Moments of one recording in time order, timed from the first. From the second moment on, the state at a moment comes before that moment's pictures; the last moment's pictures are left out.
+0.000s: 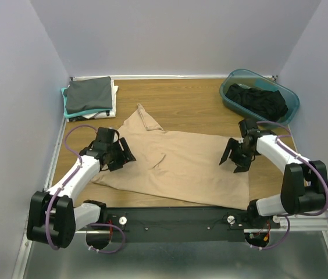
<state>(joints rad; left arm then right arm) -0.21 1.14 0.60 -0.48 0.18 -0.66 0.12 1.41 0.79 -0.77 -0.18 0.58</state>
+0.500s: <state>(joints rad) -0.21 1.53 1.15 -0.39 0.17 -0.51 0.10 1.56 1.11 -0.76 0.21 0.50</state>
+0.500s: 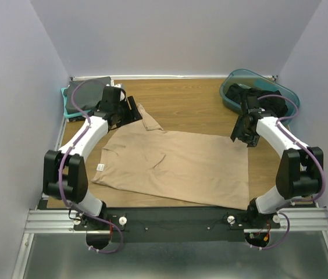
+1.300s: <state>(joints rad) -0.19 1.81 1.39 -0.29 0.27 -0.37 0.02 1.73 1.02 -0.41 0.32 0.44</state>
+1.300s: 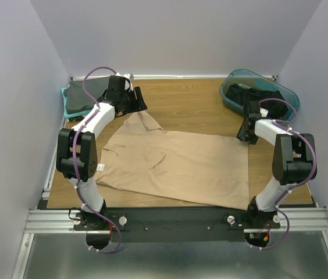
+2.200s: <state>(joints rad) -0.19 1.87 1.42 -0.29 0.29 -0.33 -0.03 1.69 0.97 -0.26 0.28 0.45</state>
